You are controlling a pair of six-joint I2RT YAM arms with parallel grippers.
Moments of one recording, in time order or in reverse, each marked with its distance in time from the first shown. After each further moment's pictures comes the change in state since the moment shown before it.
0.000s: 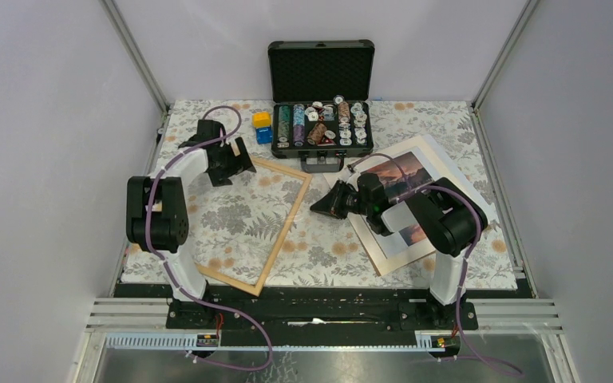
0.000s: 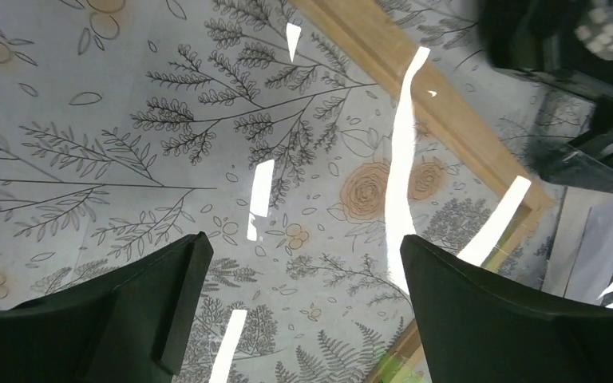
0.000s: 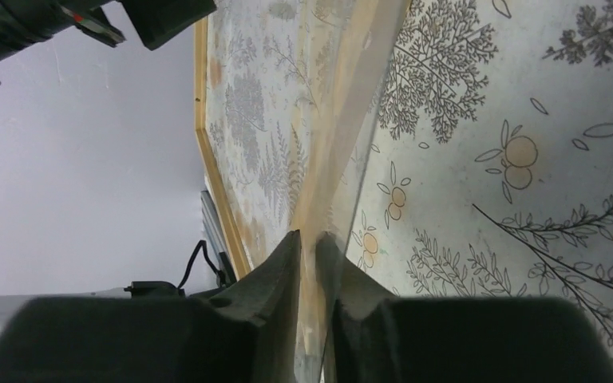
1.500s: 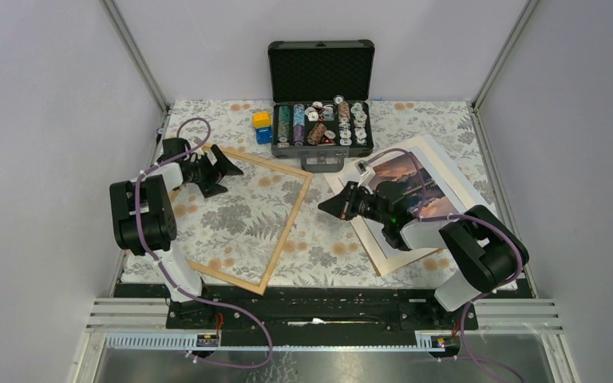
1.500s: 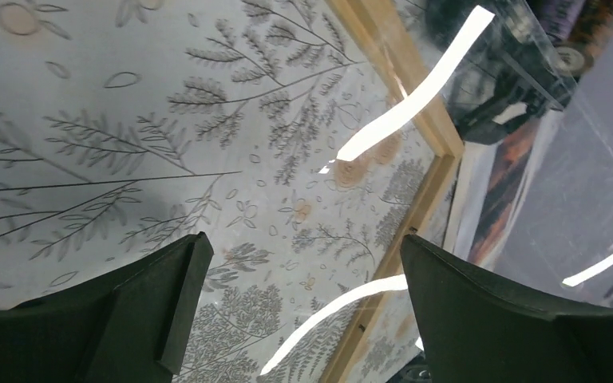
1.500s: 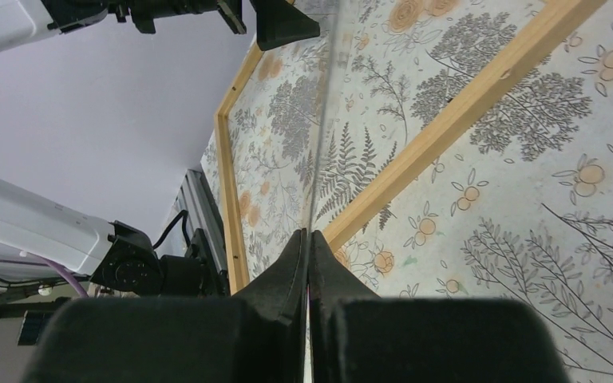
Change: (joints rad) left arm 0.246 -0.025 -0.169 0.180 0.424 0.005; right arm 0.019 -0.330 -0.188 0.091 0.020 -0.261
